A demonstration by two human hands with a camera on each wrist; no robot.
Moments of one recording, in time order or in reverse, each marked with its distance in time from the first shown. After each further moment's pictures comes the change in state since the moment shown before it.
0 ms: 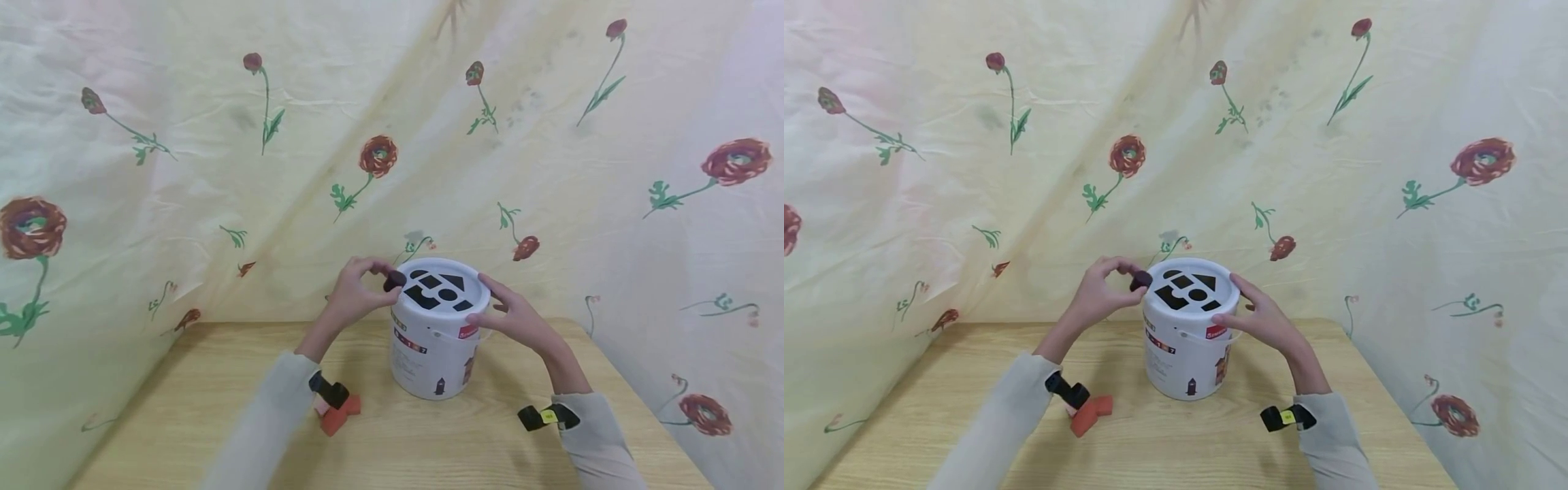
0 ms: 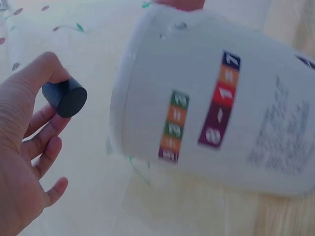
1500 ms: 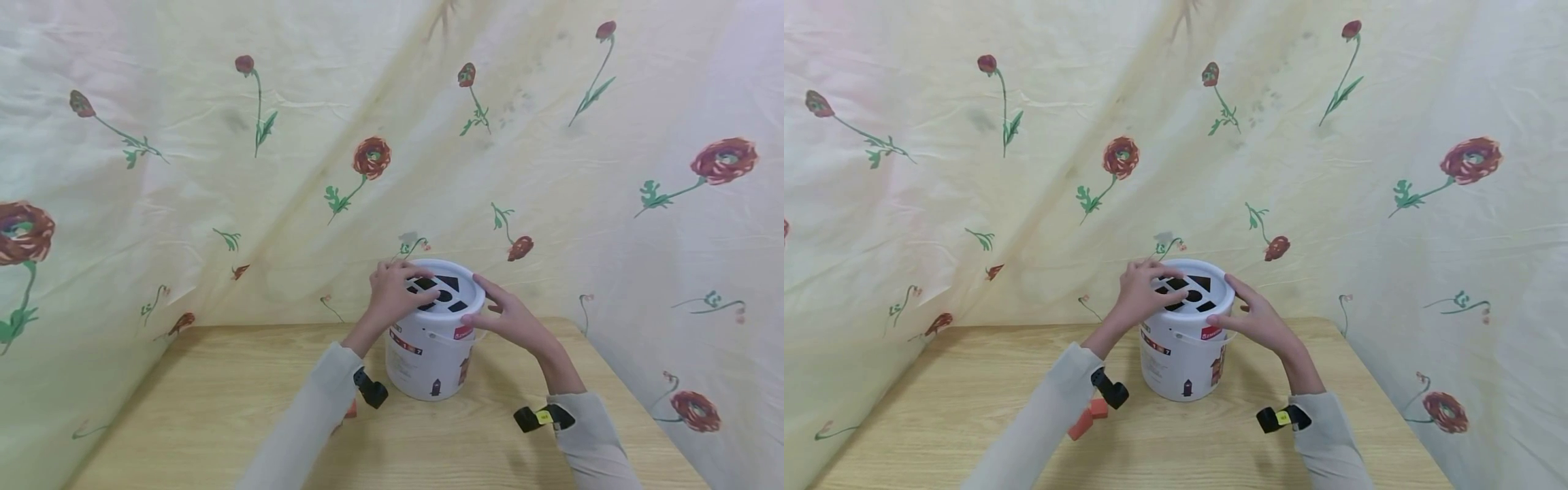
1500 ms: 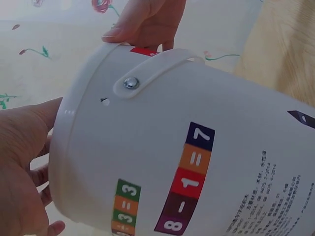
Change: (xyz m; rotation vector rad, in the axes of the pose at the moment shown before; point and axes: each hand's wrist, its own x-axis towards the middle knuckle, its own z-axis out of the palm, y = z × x) left_hand 0.023 0.026 0.068 0.275 -0.032 -0.142; right_hand -0.002 0.000 0.001 0.006 -0.006 -0.015
